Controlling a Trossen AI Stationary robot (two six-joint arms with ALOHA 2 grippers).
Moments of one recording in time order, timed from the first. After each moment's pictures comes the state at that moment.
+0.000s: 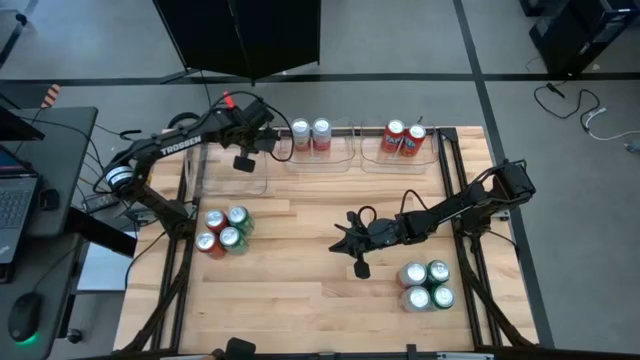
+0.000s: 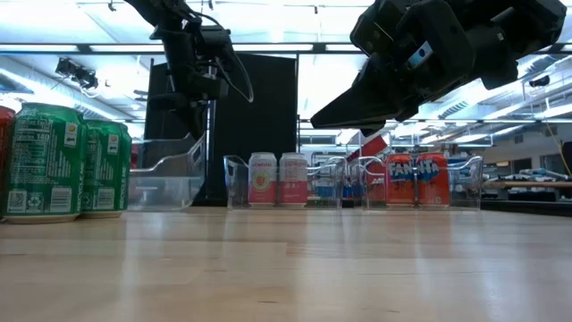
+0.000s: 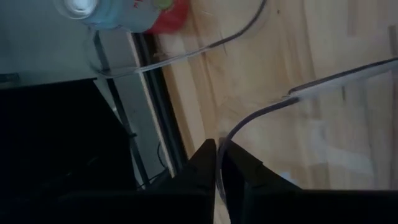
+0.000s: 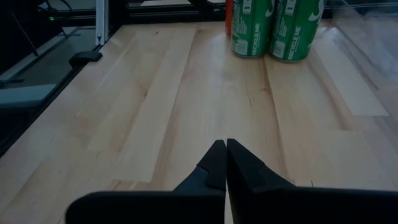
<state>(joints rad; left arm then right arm) 0.65 1.50 1.26 -0.92 -0.25 0.97 0.24 1.65 0.66 0.58 0.09 0.14</state>
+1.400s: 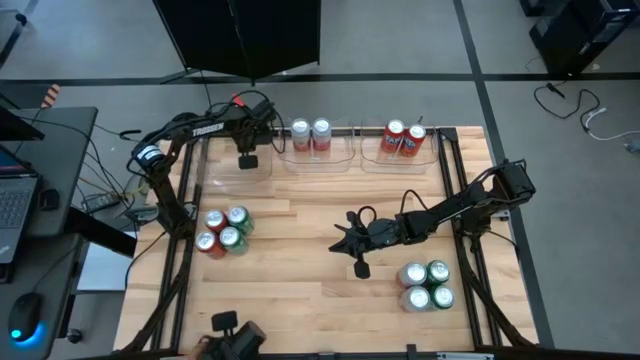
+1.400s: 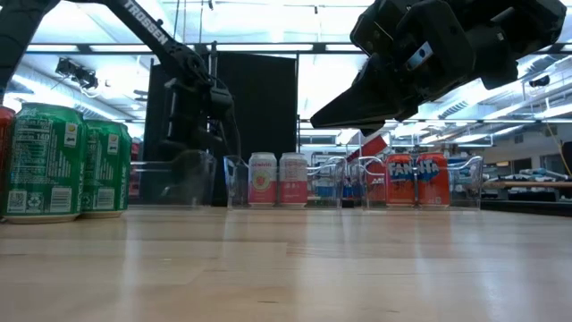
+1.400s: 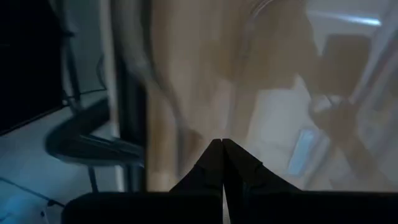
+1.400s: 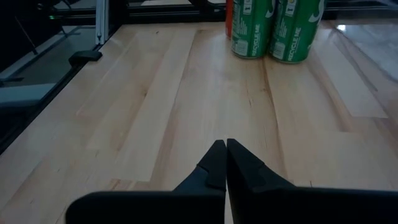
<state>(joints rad) 0.82 1.78 1.25 -0.90 -0.33 0.65 0.24 1.65 0.66 0.57 0.09 0.13</state>
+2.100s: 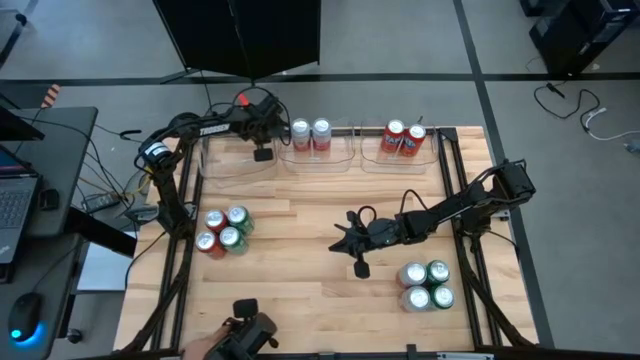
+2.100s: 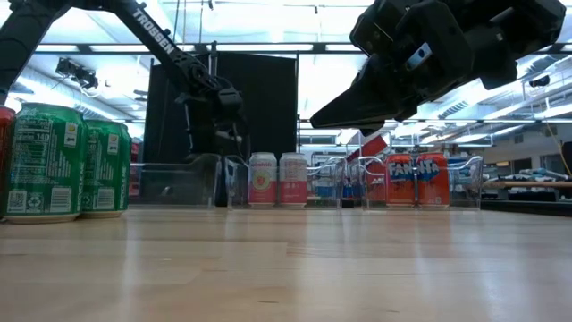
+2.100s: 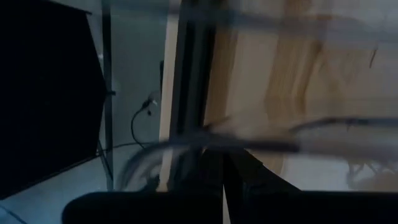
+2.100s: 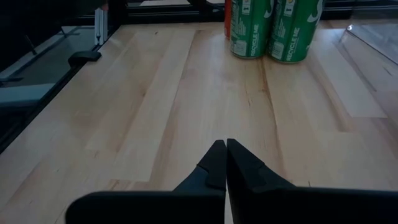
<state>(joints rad) 0.81 1.84 1.25 -0.57 -0.27 0.74 0.23 1.65 0.66 0.58 0.09 0.13</state>
